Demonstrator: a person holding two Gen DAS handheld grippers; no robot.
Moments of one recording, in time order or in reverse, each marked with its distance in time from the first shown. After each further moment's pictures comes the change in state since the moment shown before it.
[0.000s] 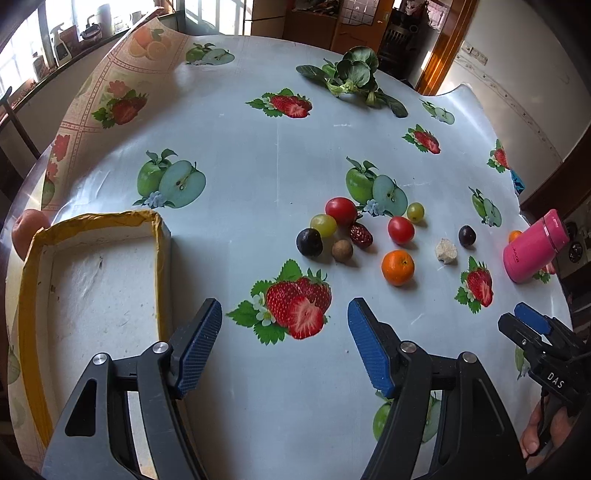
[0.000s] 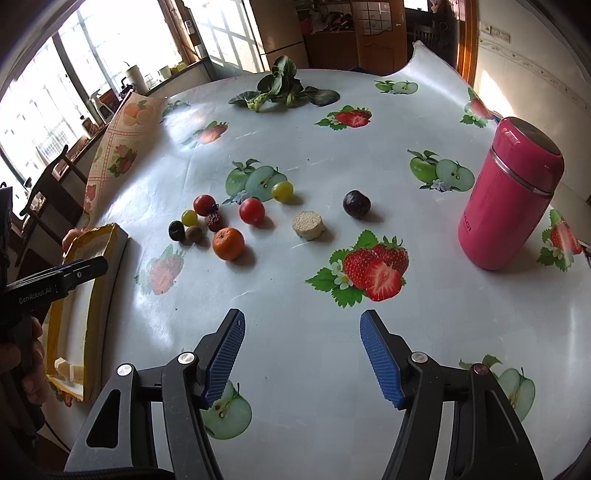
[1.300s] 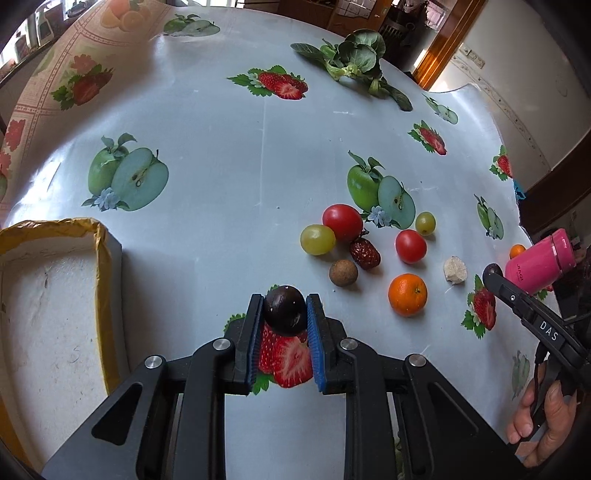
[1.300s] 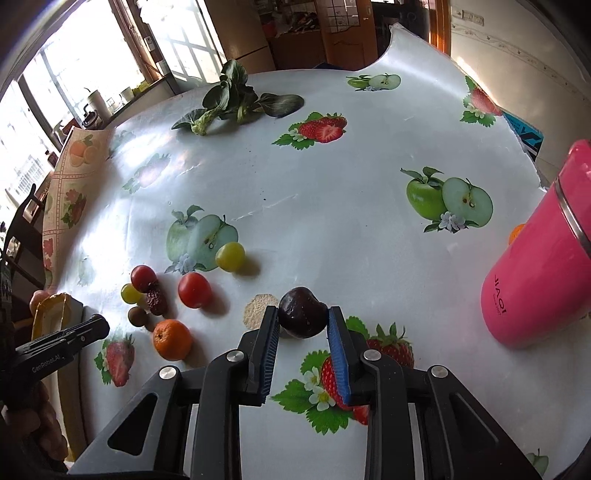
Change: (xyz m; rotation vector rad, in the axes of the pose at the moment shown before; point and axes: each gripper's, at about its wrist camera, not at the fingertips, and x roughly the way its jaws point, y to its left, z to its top) left arm 0.043 0.007 0.014 -0.033 0.046 -0.087; right arm 0.057 -0.013 0.053 0.094 -0.026 -0.012
